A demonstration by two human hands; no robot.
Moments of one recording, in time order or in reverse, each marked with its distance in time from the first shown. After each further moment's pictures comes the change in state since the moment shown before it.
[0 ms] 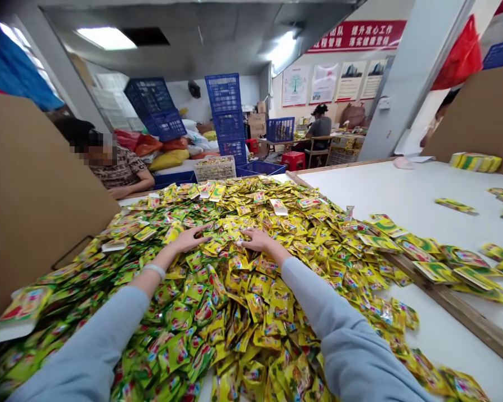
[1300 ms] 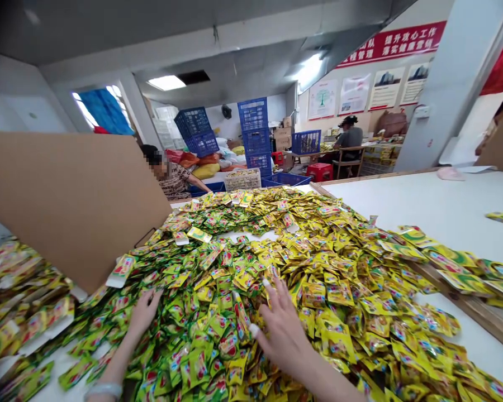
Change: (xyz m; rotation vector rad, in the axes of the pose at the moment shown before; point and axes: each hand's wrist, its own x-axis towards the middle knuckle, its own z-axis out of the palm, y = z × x) left_hand -0.291 -0.099 0.031 -0.134 0.602 -0.697; right_hand -0.237 -0.143 0.048 -0.058 0.424 -0.186
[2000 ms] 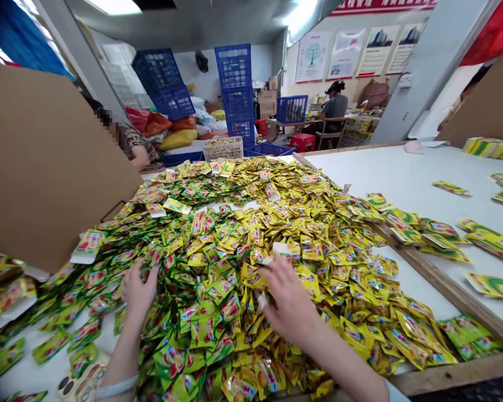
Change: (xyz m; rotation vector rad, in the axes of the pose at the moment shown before) left_hand -0.078 0.088 0.004 -0.067 0.122 -0.053; right_hand -0.040 0.005 -0.044 -0.080 -0.007 -0.012
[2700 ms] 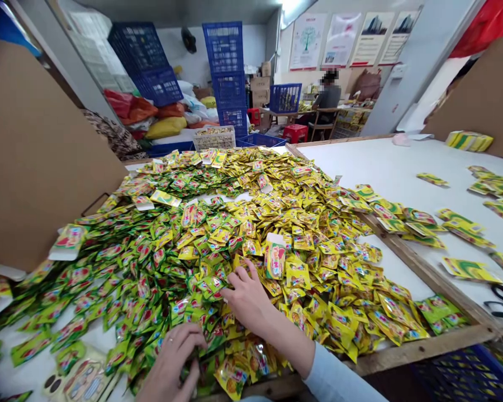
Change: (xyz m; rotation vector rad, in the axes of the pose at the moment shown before) left_hand -0.156 0.014 -0.042 0.019 -0.768 0.865; right_hand 0.021 -0.040 0.042 0.038 -0.264 -0.127
